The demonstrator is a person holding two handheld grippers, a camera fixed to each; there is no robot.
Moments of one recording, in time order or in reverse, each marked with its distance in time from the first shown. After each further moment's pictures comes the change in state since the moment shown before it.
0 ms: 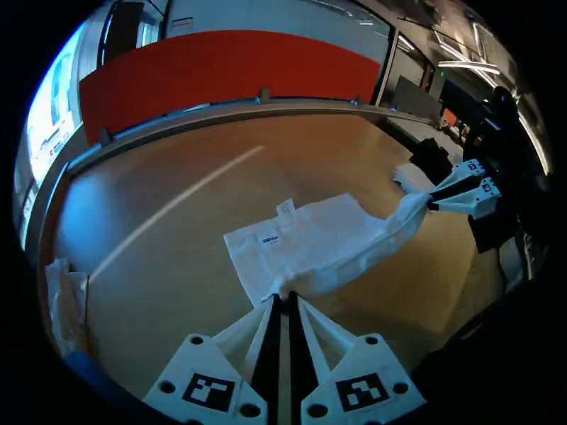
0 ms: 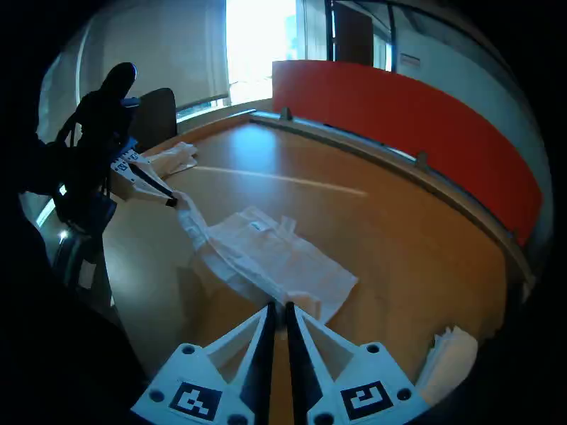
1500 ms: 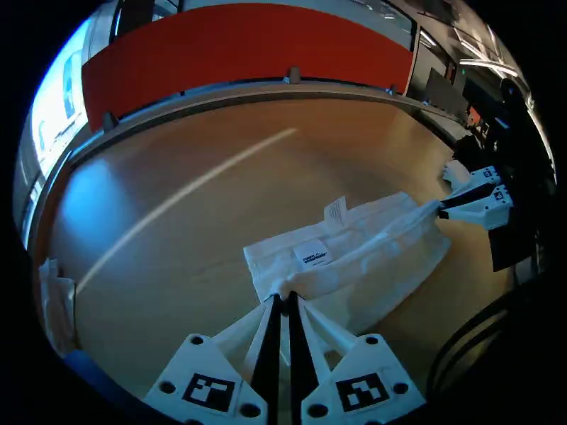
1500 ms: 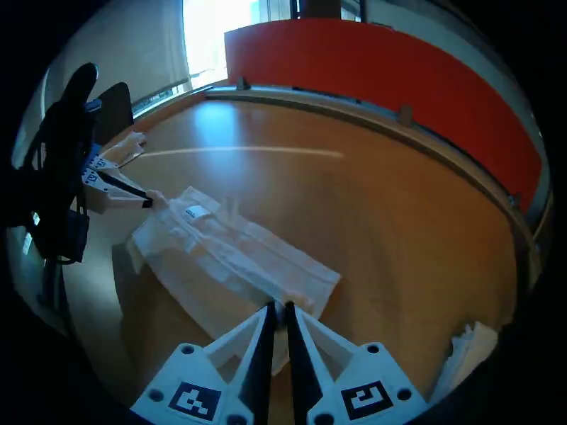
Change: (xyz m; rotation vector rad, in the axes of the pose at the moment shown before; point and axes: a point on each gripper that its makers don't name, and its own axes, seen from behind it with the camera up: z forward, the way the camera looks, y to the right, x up) left arm 0.001 -0.050 0.106 0.114 -0.038 -0.032; right arm -0.028 0.061 0.095 -0.095 -0.102 0.120
